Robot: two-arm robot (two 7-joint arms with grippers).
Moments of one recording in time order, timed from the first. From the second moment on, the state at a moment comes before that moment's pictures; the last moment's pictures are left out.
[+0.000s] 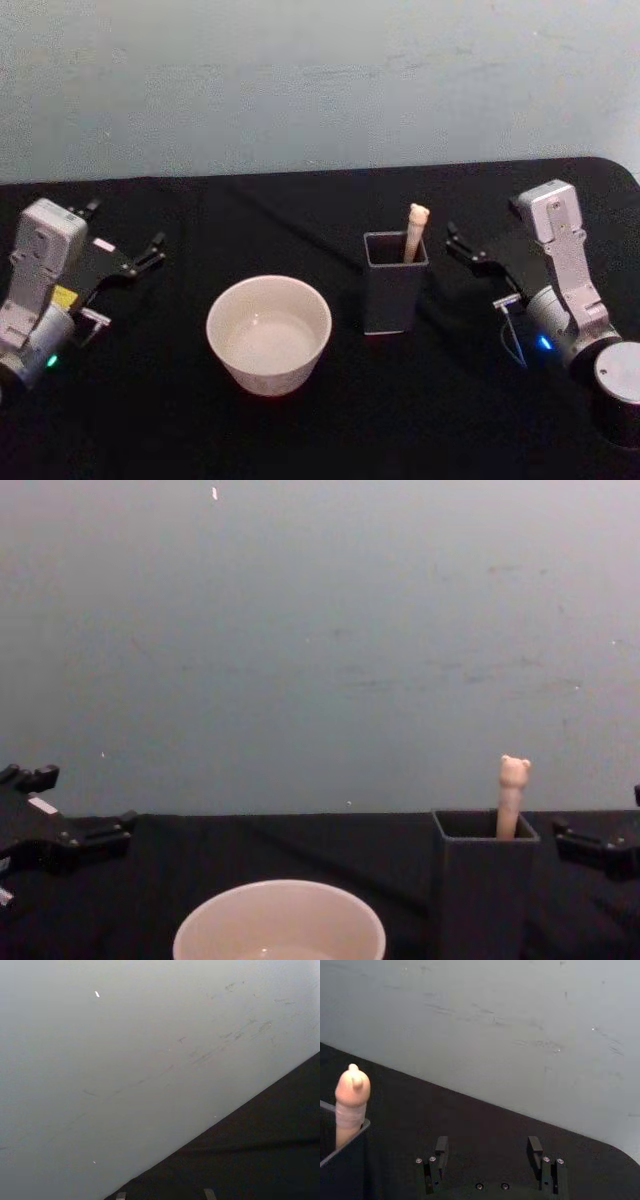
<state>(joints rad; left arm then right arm) -0.20 0.60 0.45 -1.41 -0.25 -0.12 0.03 0.20 0.36 -0.35 -1.37 0.11 -0.02 -0.04</state>
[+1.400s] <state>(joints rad) -0.20 0.60 0.45 -1.41 -0.25 -0.12 0.03 0.20 0.36 -0.35 -1.38 0.12 -0.03 -0.04</state>
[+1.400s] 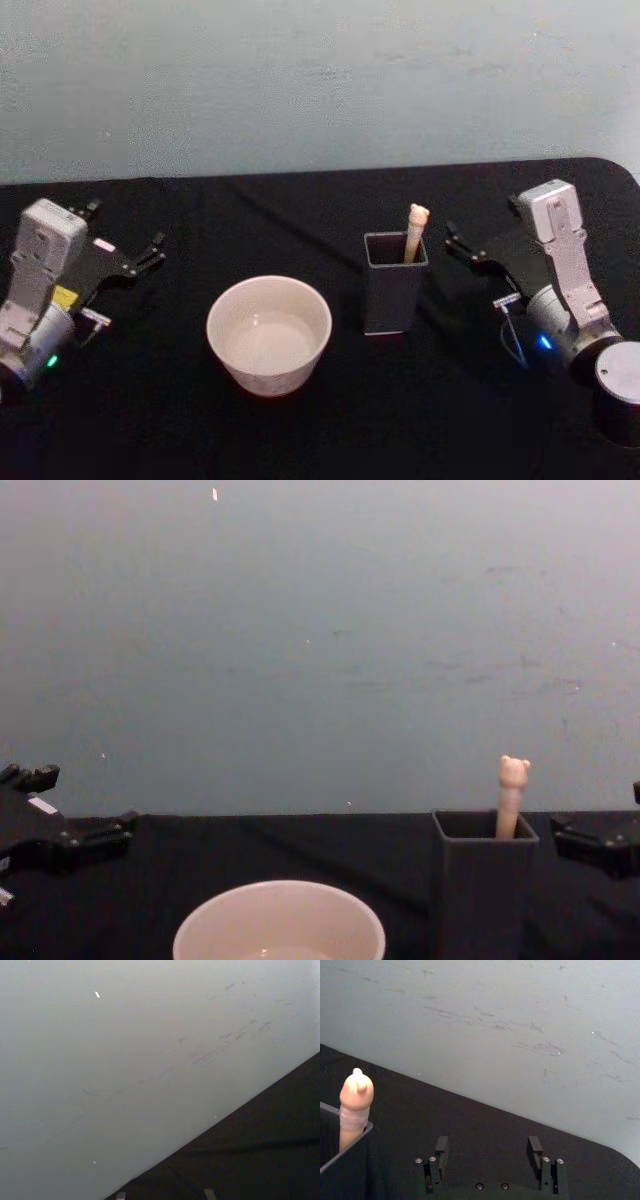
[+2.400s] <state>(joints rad) -0.20 0.60 0.45 -1.41 -0.25 -0.12 0.03 0.20 0.36 -0.35 -1.38 0.12 -0.03 -0.04</state>
